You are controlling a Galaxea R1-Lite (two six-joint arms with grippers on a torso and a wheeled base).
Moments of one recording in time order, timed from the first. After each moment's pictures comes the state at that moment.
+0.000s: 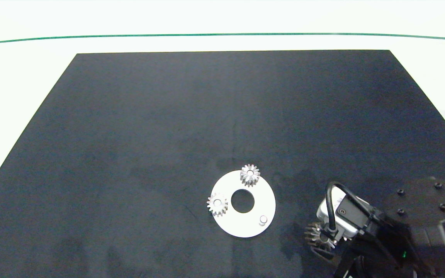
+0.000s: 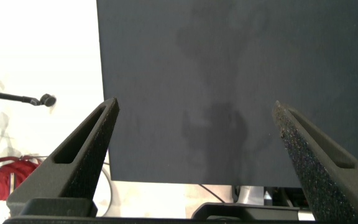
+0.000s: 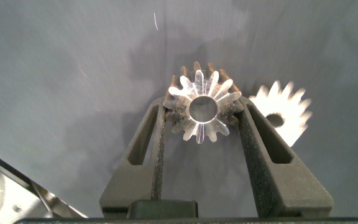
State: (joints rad) left arm 0.10 0.88 -1.50 1.07 0.05 0.21; right arm 0.89 1.42 -0.70 0.06 -0.37 -0.12
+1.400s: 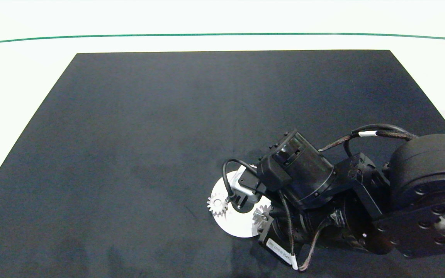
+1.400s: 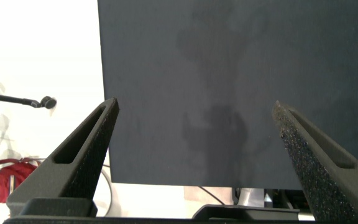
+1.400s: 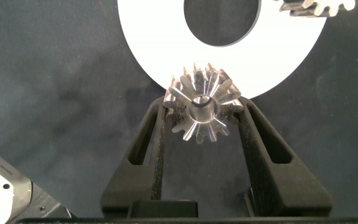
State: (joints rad) left arm 0.10 0.88 -1.51 1.07 0.05 0.21; right arm 0.94 1.80 -1.32 0.50 -0.31 -0.19
